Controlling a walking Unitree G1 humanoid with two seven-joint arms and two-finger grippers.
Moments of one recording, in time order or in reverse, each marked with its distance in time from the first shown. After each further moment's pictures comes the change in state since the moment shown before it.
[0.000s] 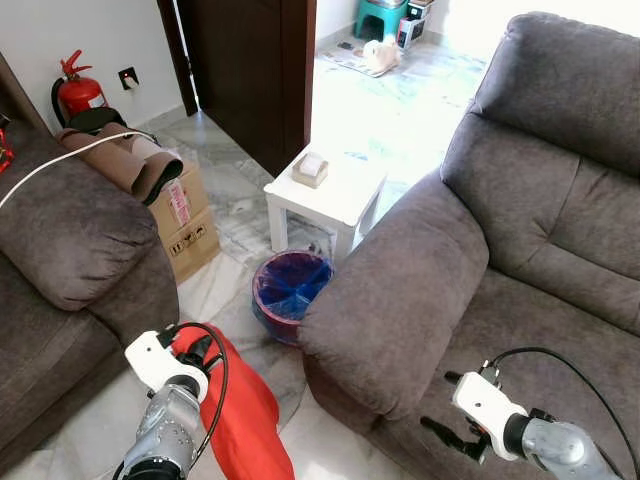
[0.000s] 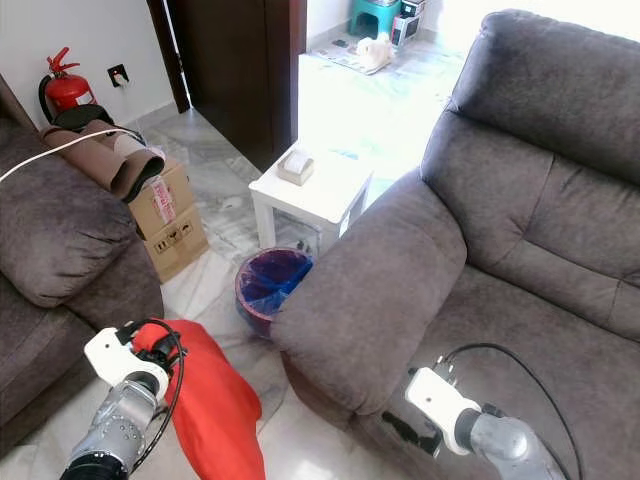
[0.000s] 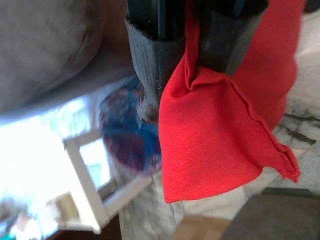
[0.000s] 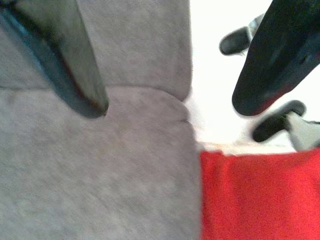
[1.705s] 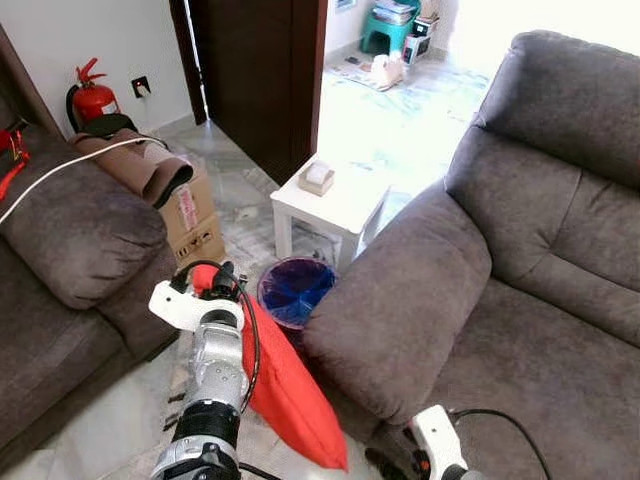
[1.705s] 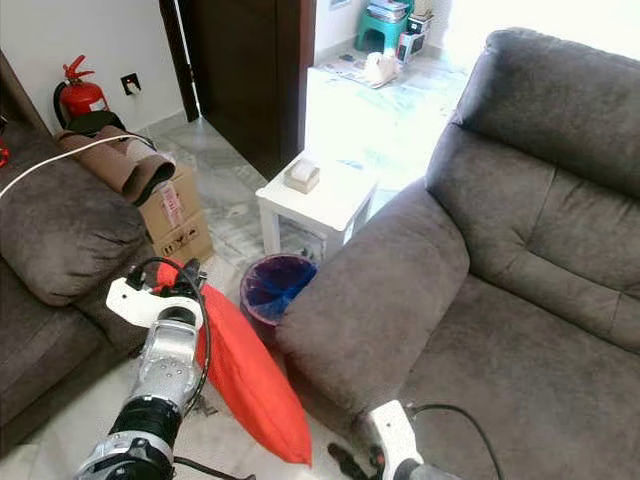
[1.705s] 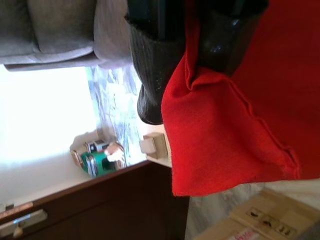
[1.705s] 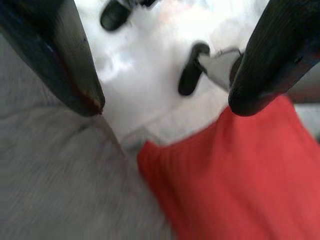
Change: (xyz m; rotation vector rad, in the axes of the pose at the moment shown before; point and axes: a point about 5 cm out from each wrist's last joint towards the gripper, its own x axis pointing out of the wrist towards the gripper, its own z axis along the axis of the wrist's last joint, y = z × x) left arm 0.012 -0.103 0.012 -0.363 -0.123 -0.193; right arm 0.055 0.077 -0.007 0.647 -0.066 -0.035
